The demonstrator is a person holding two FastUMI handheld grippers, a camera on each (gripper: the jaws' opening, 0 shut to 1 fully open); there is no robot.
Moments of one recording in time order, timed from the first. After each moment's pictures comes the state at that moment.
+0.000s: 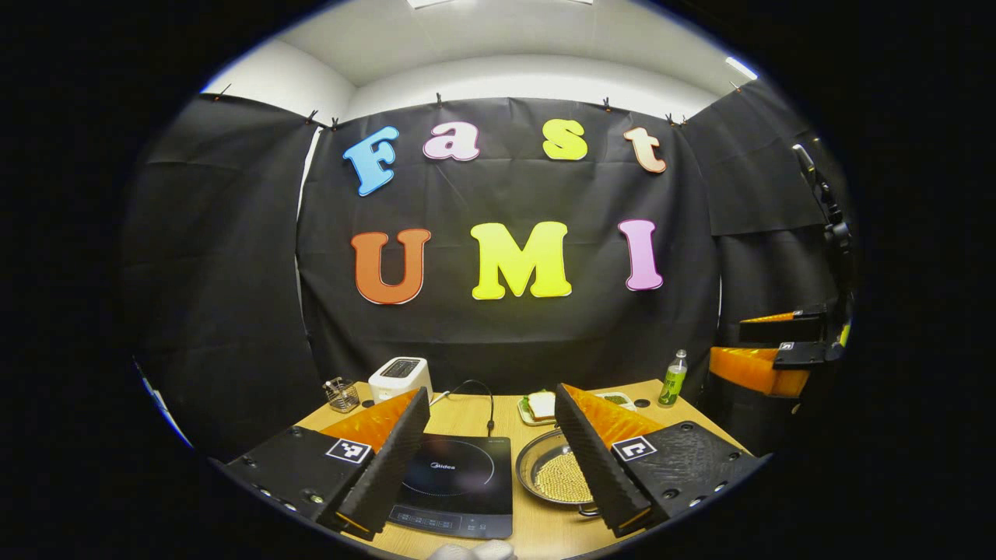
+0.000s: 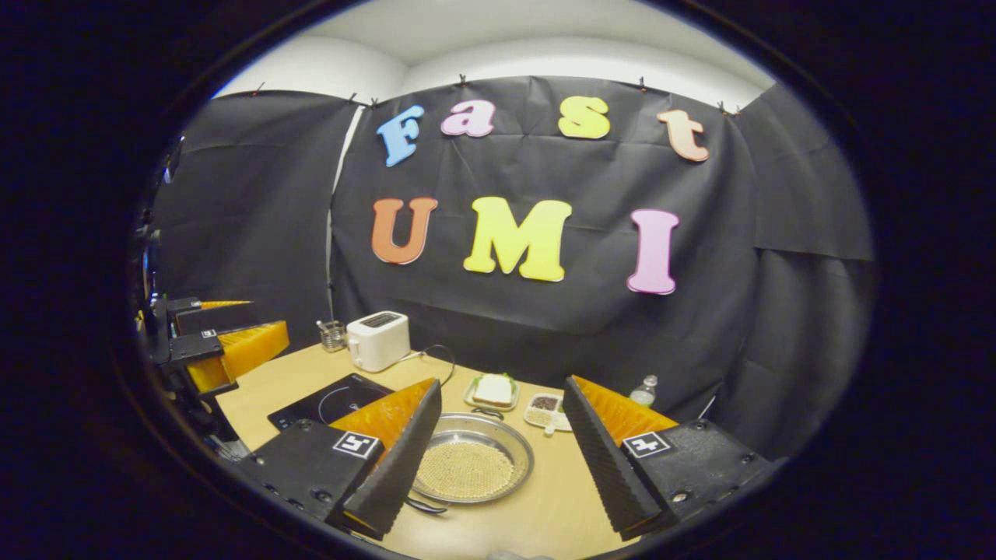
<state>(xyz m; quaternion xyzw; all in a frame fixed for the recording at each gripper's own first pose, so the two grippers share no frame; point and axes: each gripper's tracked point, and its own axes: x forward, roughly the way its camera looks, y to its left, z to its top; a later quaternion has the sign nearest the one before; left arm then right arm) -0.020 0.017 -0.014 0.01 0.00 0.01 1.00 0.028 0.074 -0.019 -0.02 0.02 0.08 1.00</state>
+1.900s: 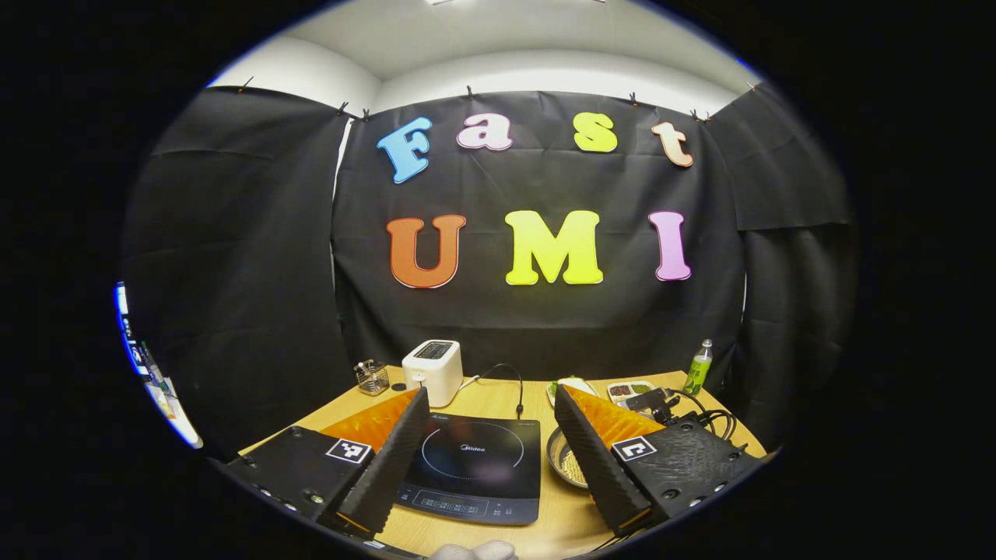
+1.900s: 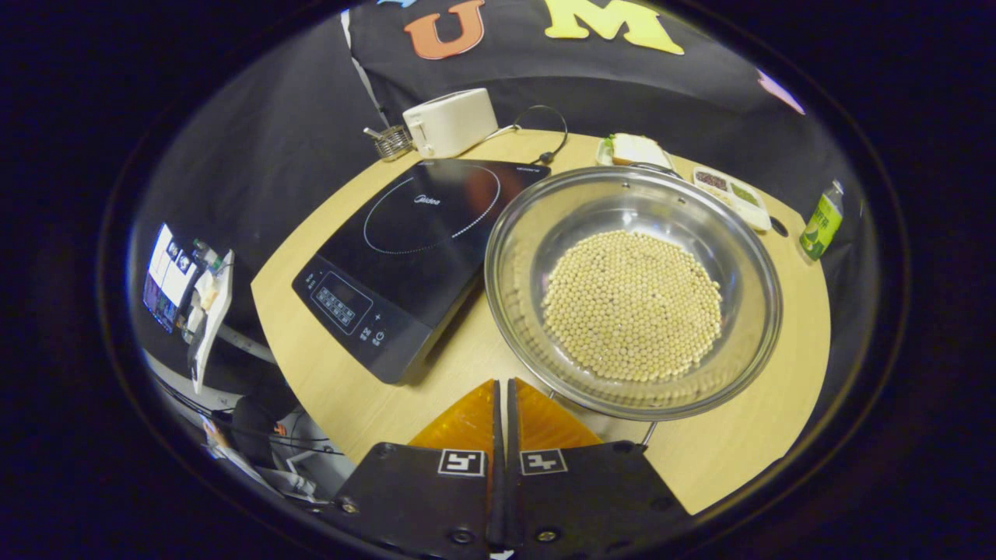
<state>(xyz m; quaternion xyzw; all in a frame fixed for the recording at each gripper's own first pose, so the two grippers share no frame) -0.042 0.055 -0.041 0.00 0.02 0.06 1.00 0.072 0.221 -0.309 0.01 0.41 0.22 0.89</state>
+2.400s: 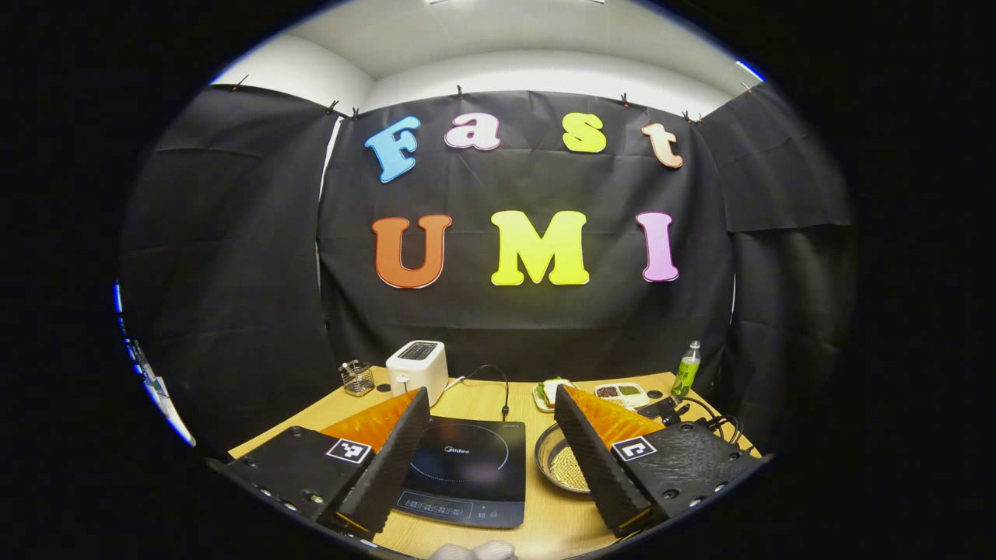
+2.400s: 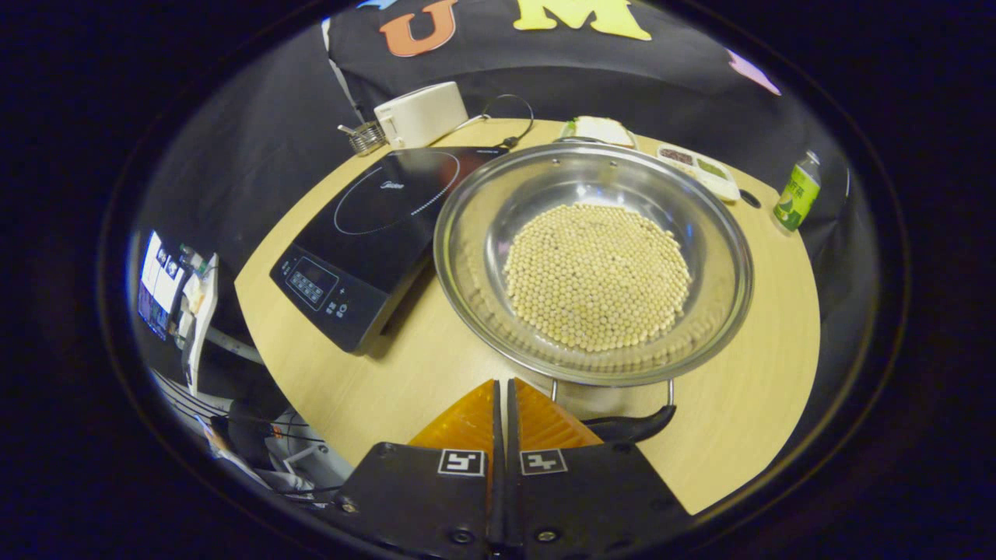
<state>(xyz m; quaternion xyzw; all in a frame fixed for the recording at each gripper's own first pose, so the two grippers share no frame) -0.033 0.037 -0.042 0.00 0.02 0.04 1.00 0.058 0.174 -0.330 0.02 0.43 0.17 0.89</state>
